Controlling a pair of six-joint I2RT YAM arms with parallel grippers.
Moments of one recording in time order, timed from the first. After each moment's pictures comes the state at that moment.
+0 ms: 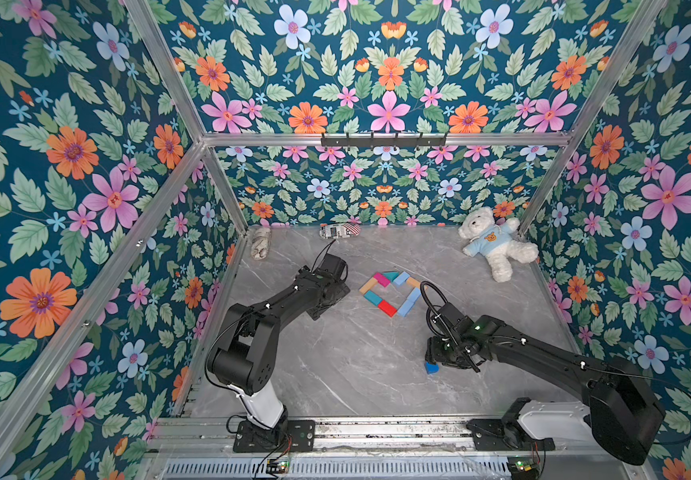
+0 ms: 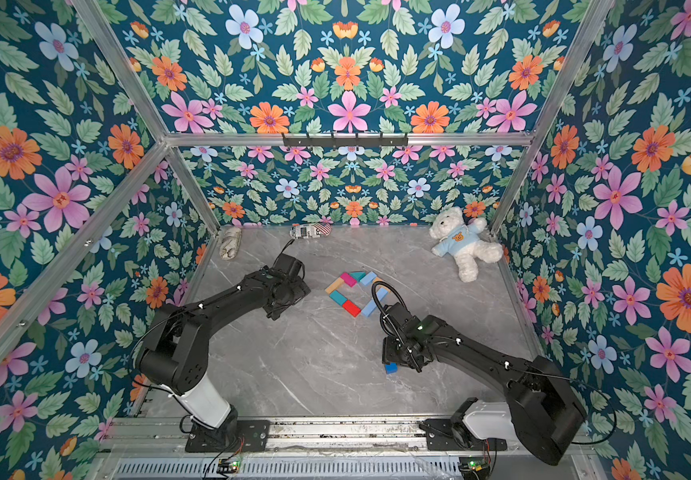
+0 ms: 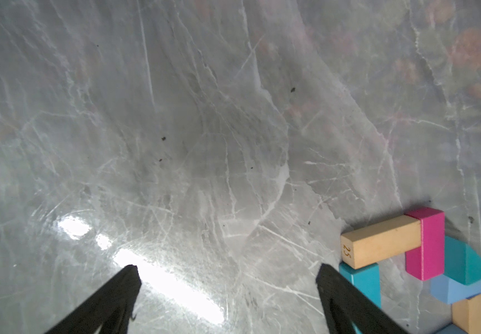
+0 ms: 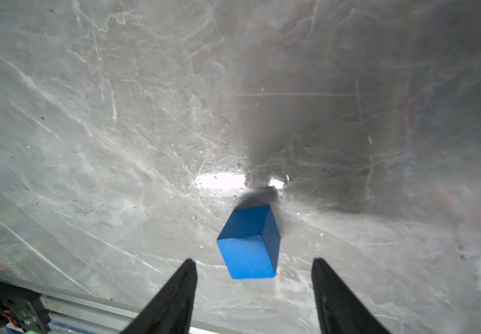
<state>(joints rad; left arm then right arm) -0.45 1.70 1.13 -0.58 -0.22 -1.08 0.76 1.29 0.74 -0.76 -0.12 0.80</state>
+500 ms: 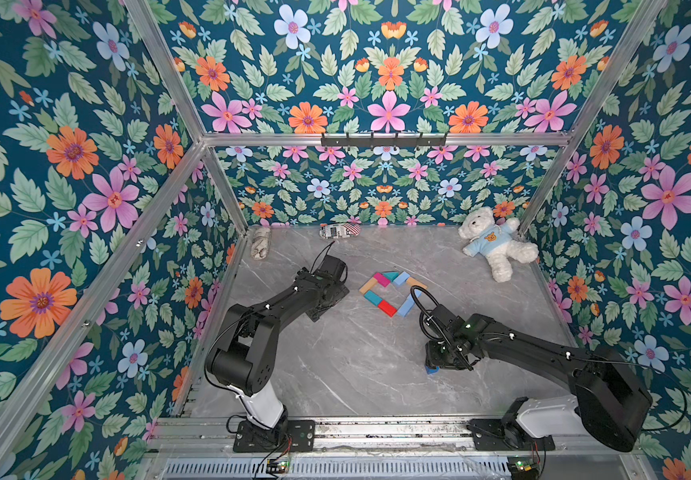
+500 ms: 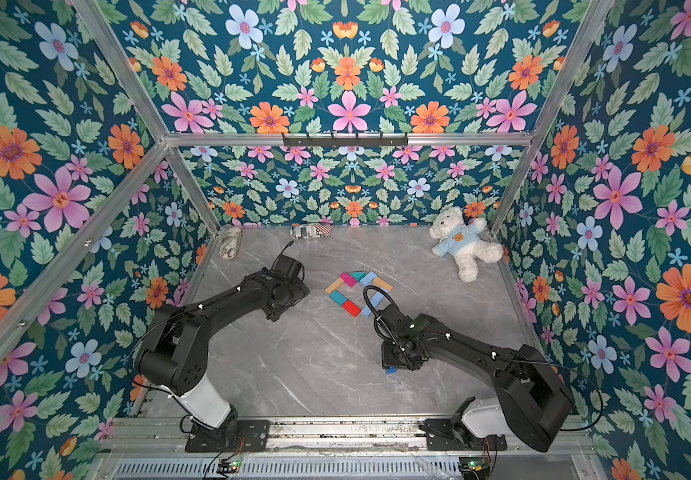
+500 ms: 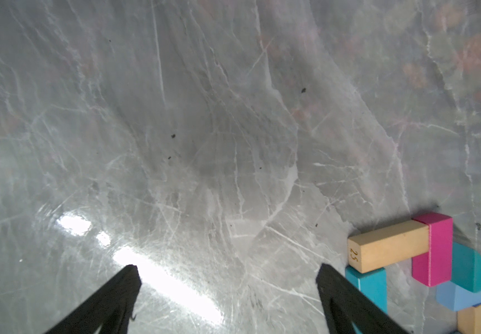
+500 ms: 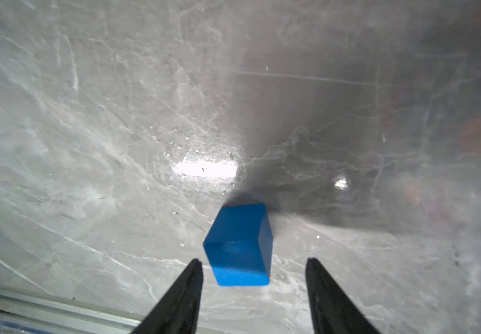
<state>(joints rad) -0.45 1.70 1.11 -0.58 -0.22 -1.10 0.79 1.37 0.77 -0.79 -0.09 0.73</state>
